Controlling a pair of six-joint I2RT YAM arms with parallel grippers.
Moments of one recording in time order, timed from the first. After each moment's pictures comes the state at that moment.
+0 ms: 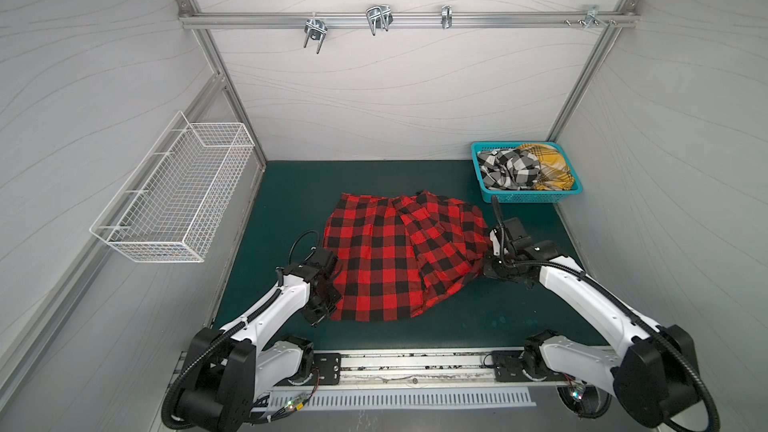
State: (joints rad) left arm -0.27 1.12 0.54 -0.94 0.06 -1.08; right arm 0.41 1.13 0.76 -0.82 -0.09 0.51
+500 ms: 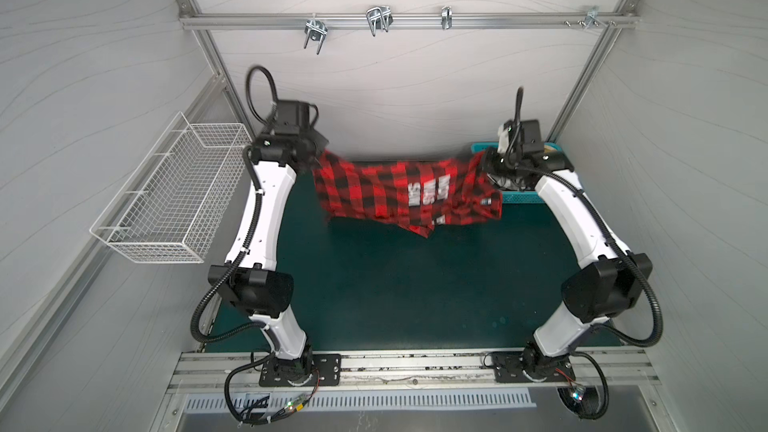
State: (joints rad) left arm -0.07 1.75 2.24 -1.08 -0.14 -0.95; right arm 0.24 1.66 1.87 -0.77 -0.11 0.41
